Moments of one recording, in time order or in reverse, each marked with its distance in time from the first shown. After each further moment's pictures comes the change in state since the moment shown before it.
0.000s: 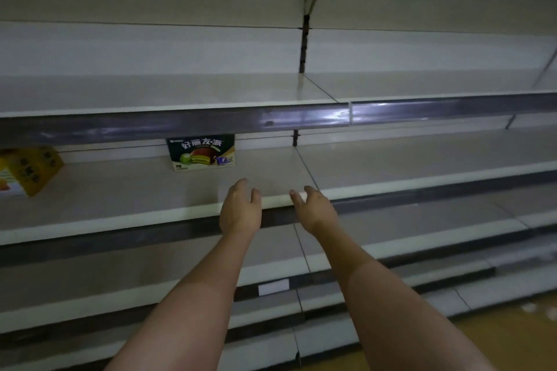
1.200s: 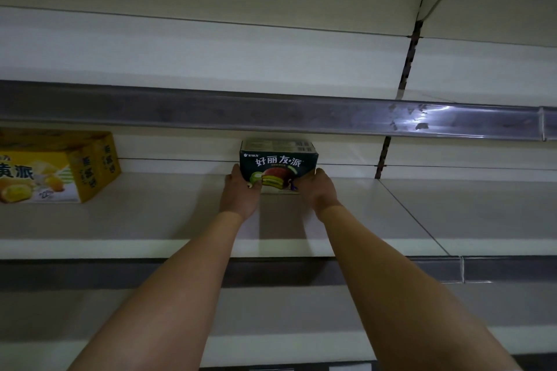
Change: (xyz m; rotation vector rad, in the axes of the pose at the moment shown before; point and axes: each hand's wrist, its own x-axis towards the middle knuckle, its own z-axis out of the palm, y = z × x) left_hand 0.184 -0.128 -0.055 -0.195 0.058 0.051; right_hand 0.153 -0.137 0.131 0.385 0.050 -0.076
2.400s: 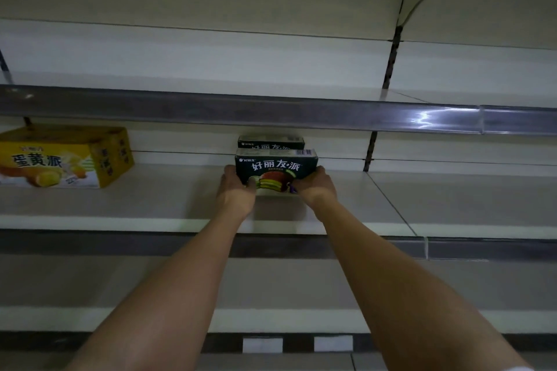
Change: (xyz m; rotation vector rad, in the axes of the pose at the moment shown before) left_hand -0.057 0.026 -0.009 0.039 0.130 -0.094; right_hand -0.045 0.002 -0.035 -0.086 -0.055 0.028
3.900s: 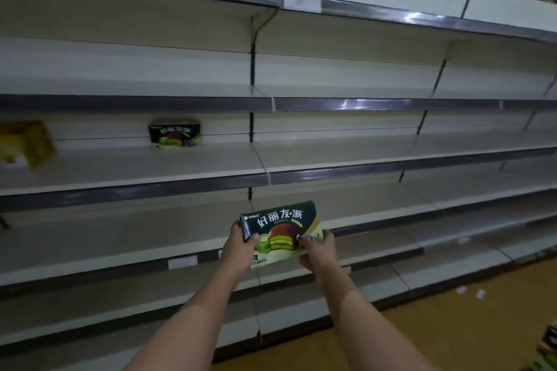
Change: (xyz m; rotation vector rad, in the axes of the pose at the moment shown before) left_hand -0.387 0.094 0.014 -0.145 -0.526 -0.164; right_hand -0.341 0.183 -0.207 0.765 0.224 0.436
